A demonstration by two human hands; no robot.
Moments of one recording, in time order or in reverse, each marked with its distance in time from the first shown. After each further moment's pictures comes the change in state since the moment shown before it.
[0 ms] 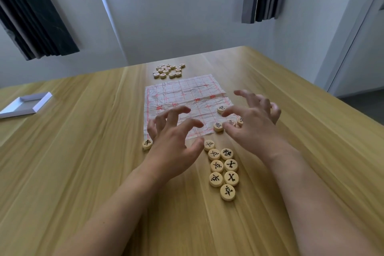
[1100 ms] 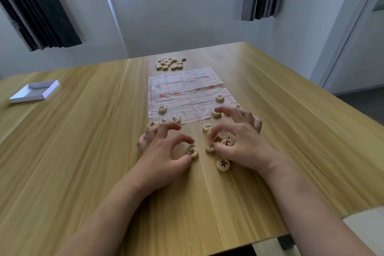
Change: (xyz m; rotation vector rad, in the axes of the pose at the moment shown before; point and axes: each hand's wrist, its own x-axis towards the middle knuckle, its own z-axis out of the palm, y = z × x) left_hand -0.070 -0.004 -0.021 -0.102 -0.170 -0.117; right_hand -0.066 -0.018 -0.003 0.256 -0.192 -0.156
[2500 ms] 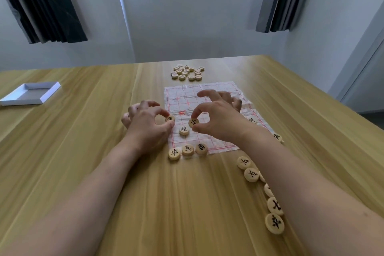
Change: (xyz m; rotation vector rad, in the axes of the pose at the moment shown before) left_hand 0.132 -0.119 -0.041 0.061 0.250 -0.218; right_hand 0.165 -0.048 0.043 -0.253 -0.129 -0.044
